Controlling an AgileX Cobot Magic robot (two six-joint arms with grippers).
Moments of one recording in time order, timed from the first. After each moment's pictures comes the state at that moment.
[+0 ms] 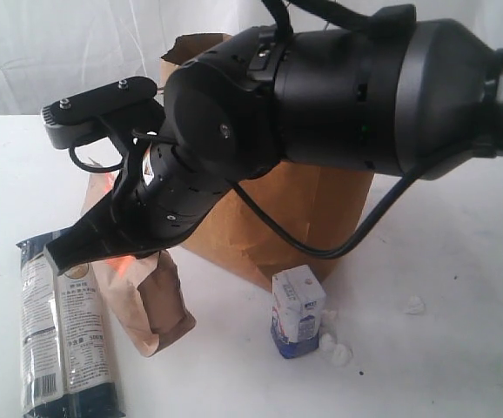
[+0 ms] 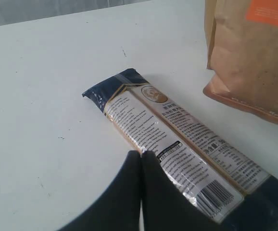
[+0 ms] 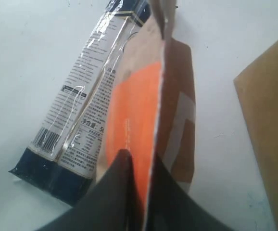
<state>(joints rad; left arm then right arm) -0.21 0.00 0.02 -0.16 0.38 0.22 0.97 1.73 -1.40 -0.01 0.67 0.20</state>
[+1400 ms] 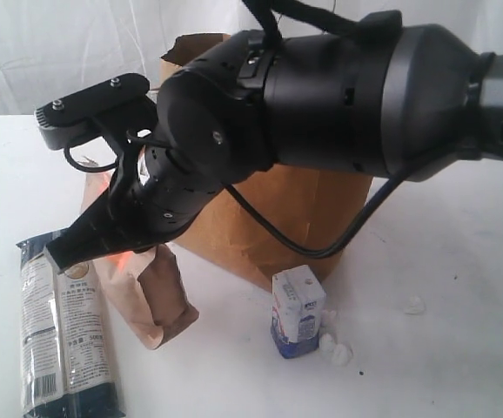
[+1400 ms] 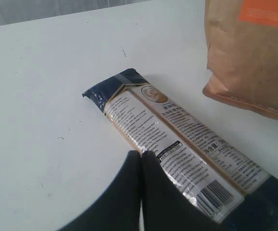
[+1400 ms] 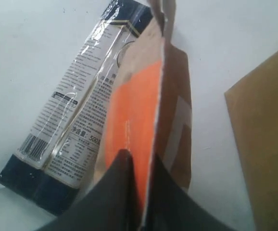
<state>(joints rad) -0.21 0.00 0.02 -0.16 0.38 0.22 0.98 1.74 -1.42 -0.07 0.65 0.19</state>
